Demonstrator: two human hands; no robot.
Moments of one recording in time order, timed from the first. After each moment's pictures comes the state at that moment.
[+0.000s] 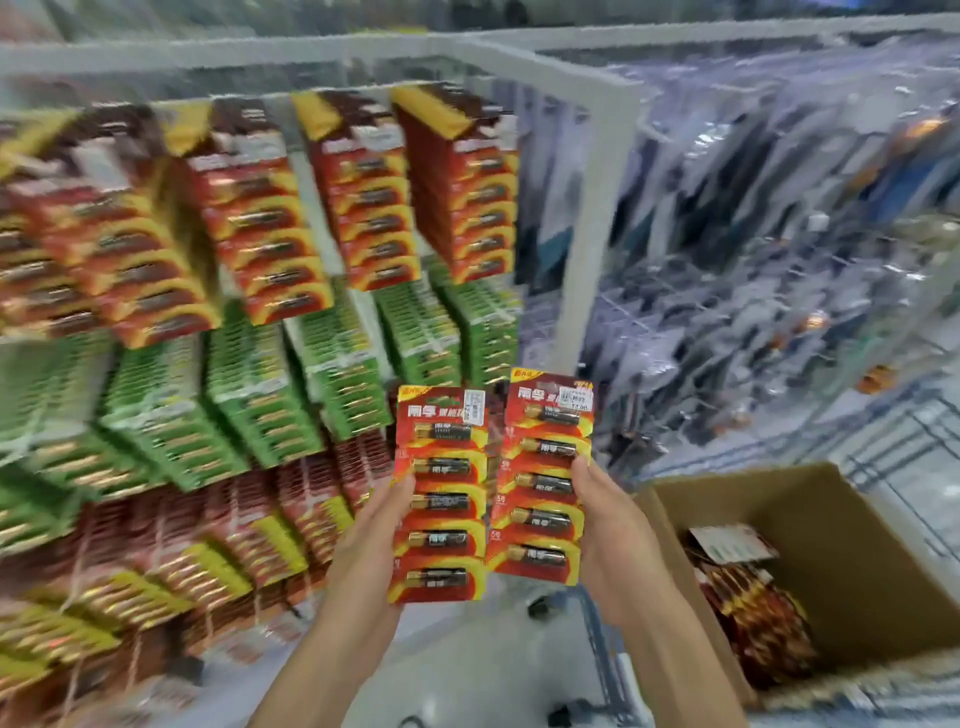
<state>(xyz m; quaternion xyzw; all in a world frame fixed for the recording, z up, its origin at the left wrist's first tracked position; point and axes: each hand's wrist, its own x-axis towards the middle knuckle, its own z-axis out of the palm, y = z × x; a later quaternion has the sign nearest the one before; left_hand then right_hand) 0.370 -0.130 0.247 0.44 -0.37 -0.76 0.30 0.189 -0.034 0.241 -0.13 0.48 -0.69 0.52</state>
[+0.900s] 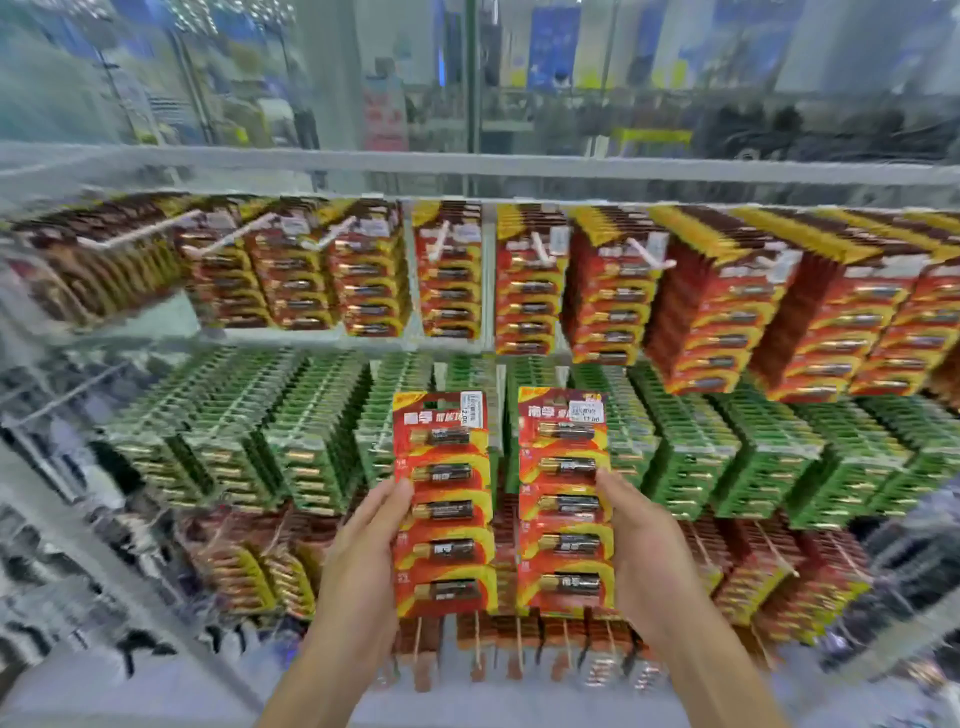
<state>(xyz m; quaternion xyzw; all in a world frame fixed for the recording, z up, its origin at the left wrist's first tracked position) 0.800 -0.257 0.292 0.46 -0.30 -0.65 0.52 0.576 -0.239 0.303 -0.24 0.45 -0.58 0.63</state>
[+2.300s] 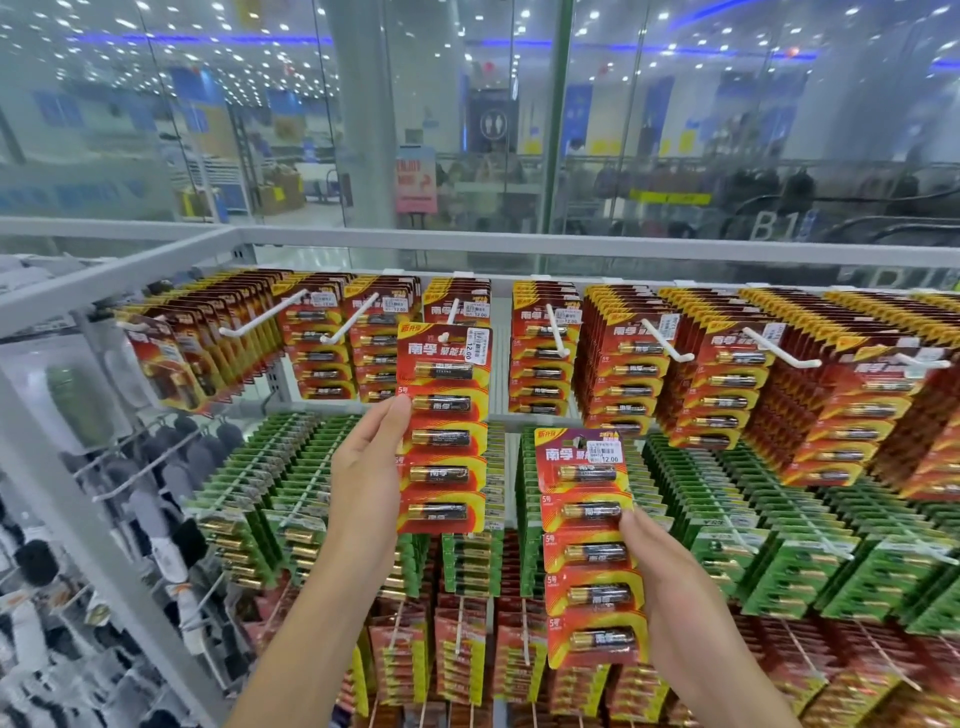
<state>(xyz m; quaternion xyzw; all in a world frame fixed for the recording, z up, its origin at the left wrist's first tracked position) 0.893 -0.363 0.385 0.43 -0.38 -0.54 0.62 0.662 -0.299 0.327 -0.28 0.45 -0.58 0.62</state>
